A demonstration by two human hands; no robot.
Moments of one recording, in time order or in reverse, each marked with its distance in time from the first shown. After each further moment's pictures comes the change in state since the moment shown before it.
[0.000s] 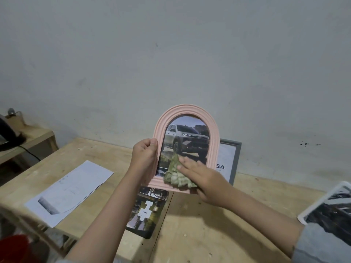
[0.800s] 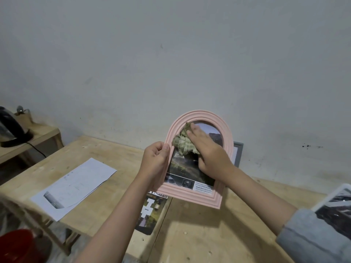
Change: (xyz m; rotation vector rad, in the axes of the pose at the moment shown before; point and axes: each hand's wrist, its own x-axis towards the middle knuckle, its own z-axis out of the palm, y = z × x) left_hand -0.023 -0.010 0.009 0.096 -0.080 0.133; right_hand 0.042 0.011 -0.034 -0.043 0.243 0.119
